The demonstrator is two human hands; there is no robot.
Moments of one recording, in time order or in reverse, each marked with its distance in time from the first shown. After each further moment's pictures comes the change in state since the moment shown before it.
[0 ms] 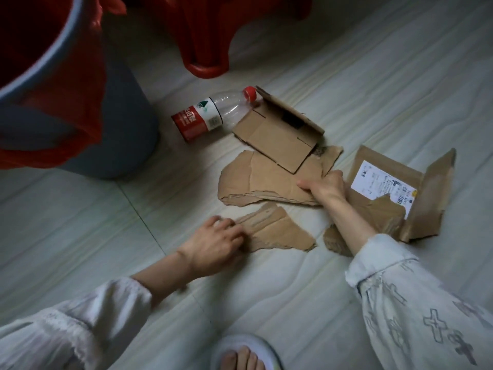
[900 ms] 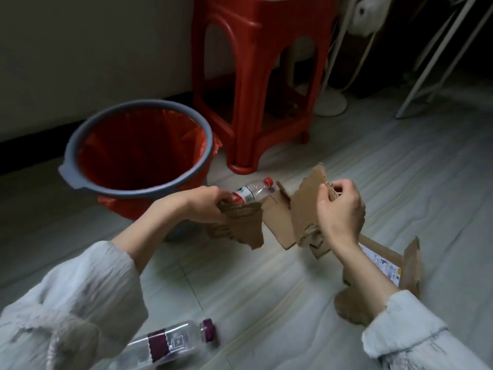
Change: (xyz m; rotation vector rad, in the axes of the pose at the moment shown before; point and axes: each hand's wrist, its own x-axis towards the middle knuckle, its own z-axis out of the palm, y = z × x) left_hand -0.088 -0.093 -0.213 -0.547 0.025 -0.522; right_hand -0.189 -0.107 -0.068 0.244 0.533 -0.731
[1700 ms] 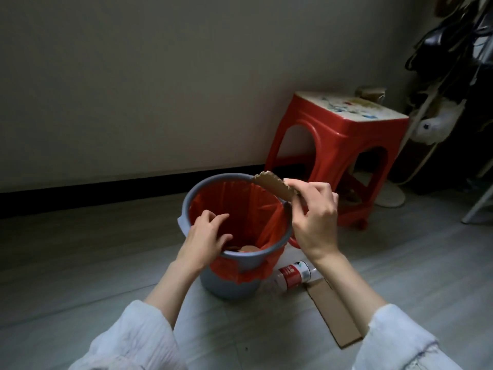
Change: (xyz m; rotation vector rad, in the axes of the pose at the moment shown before) left_hand -0.070 -0.134 -0.020 -0.186 0.884 -0.219; right_hand -0.028 -0.197 0.082 0.297 0.051 -0.987
